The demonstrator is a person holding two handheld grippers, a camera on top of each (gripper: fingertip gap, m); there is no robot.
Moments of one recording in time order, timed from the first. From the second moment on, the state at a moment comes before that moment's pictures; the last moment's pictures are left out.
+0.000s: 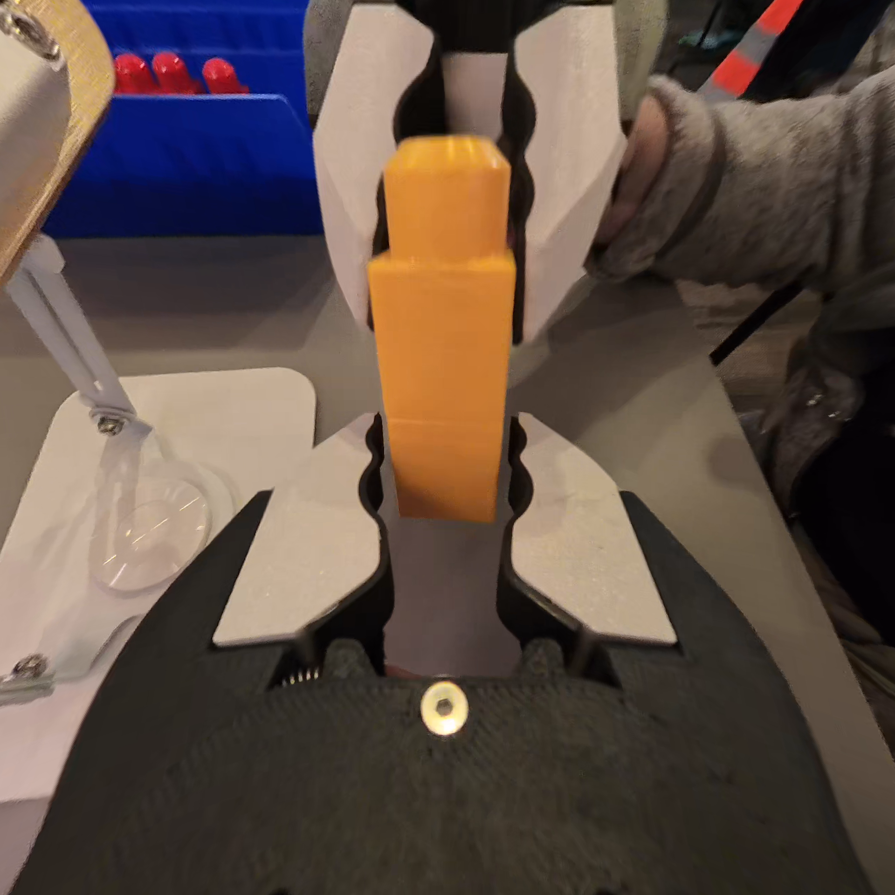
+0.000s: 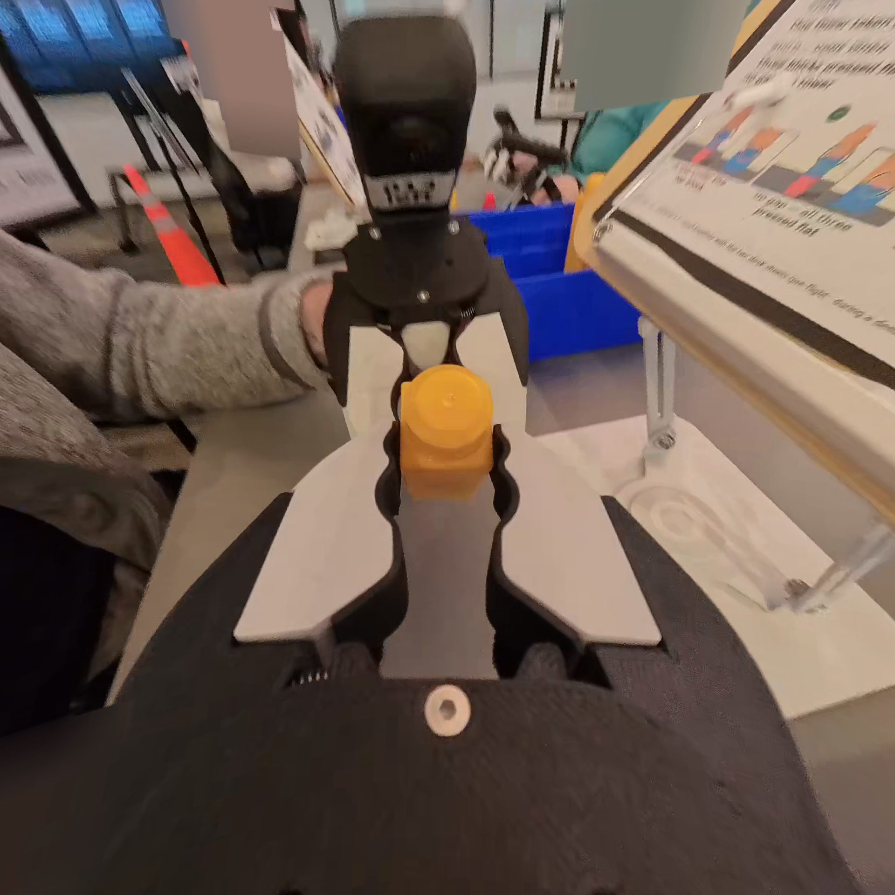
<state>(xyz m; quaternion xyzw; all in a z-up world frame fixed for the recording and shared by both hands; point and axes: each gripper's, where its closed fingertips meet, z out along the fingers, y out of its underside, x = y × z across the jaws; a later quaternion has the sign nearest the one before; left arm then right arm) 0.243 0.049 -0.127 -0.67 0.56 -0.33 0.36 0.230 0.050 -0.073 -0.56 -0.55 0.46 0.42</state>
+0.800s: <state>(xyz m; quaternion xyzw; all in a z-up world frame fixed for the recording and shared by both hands) 0.245 0.032 -0.137 -0.65 0.61 -0.31 0.34 0.231 0.033 -0.098 -0.52 -0.65 0.39 0.38</state>
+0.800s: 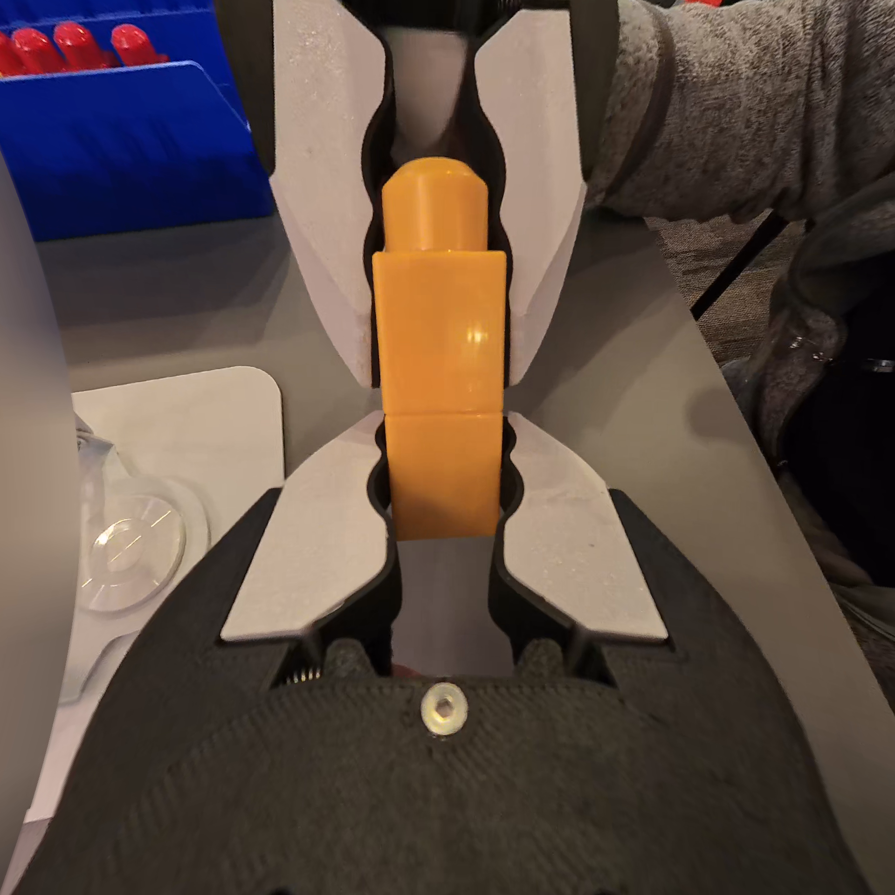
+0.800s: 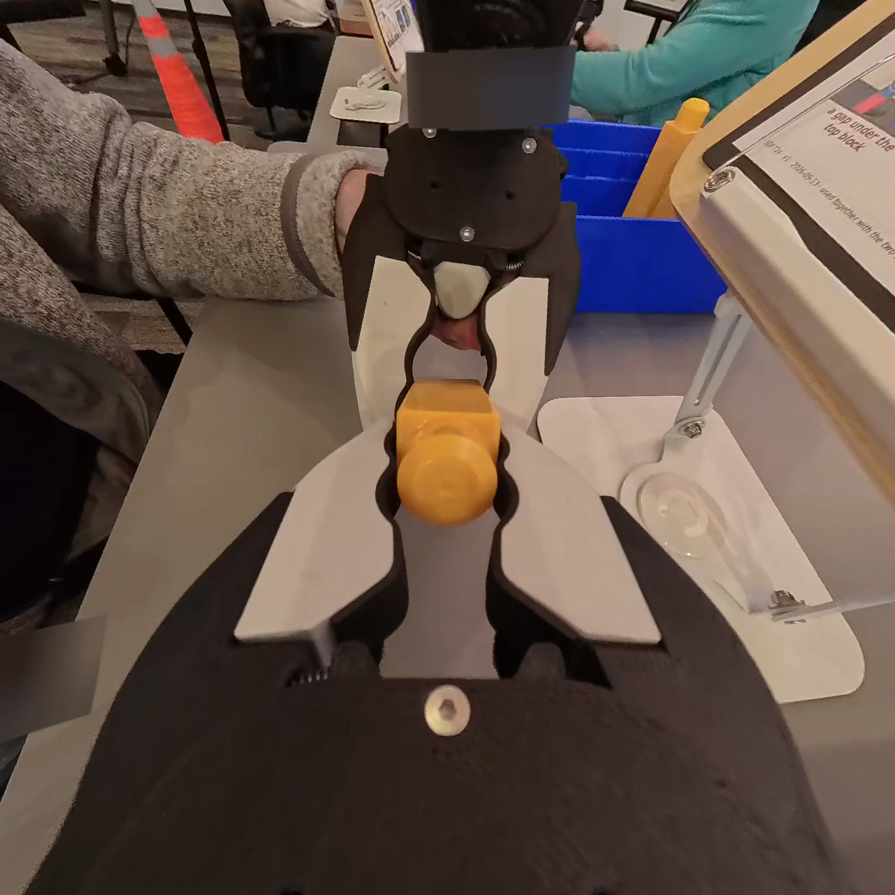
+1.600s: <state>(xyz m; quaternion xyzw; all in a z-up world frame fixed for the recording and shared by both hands) 0.233 0.049 -0.146 -0.68 0.59 -0.28 0.34 0.463 0.258 -0.037 -0.80 -0.30 0.18 0.49</state>
